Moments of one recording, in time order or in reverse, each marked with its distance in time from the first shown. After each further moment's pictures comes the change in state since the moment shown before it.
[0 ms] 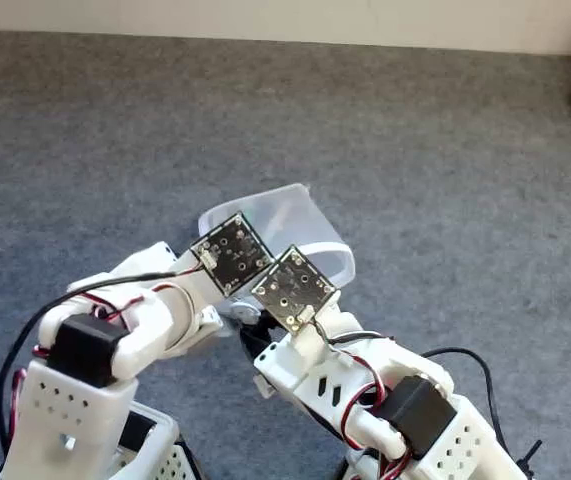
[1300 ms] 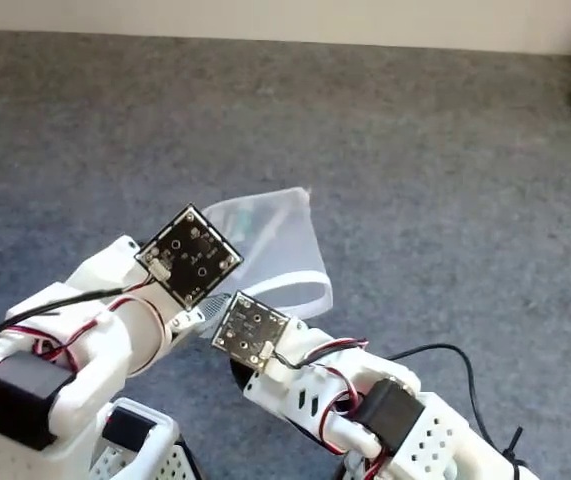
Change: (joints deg) left arm -0.6 -0.7 -20.1 10.6 5.6; right arm -6.1 0.0 10.9 -6.6 9.6
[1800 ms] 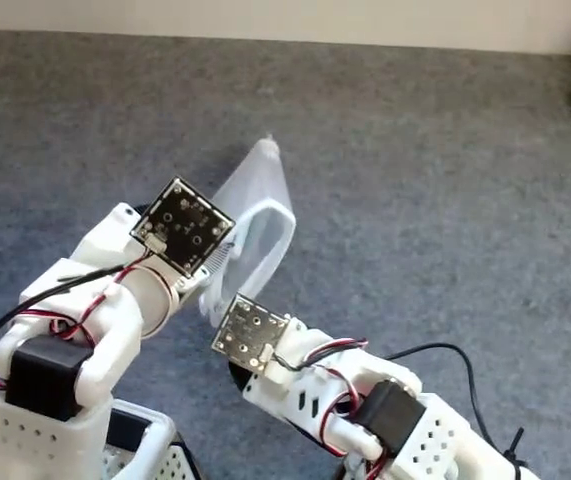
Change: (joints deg) left arm -5.8 -0.1 10.1 -19.3 0.5; right arm -0.3 -0.1 -0.1 -0.1 1.7
